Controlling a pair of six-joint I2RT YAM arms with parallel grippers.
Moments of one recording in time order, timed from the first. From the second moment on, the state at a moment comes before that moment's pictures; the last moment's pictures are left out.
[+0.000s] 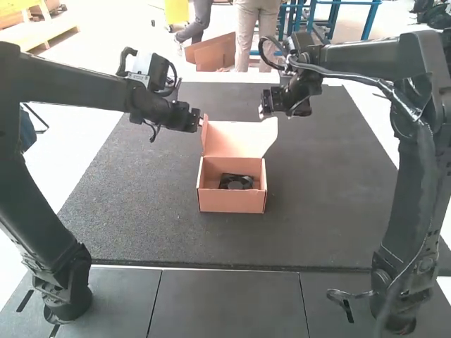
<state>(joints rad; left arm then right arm) -0.30 1.54 1.05 -0.17 0.01 -0.06 0.41 1.87 1.54 -0.59 -0.03 0.14</state>
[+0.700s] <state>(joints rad) -0.30 1.54 1.05 -0.17 0.02 -0.06 0.41 1.88 1.54 -0.62 -0.08 0.18</state>
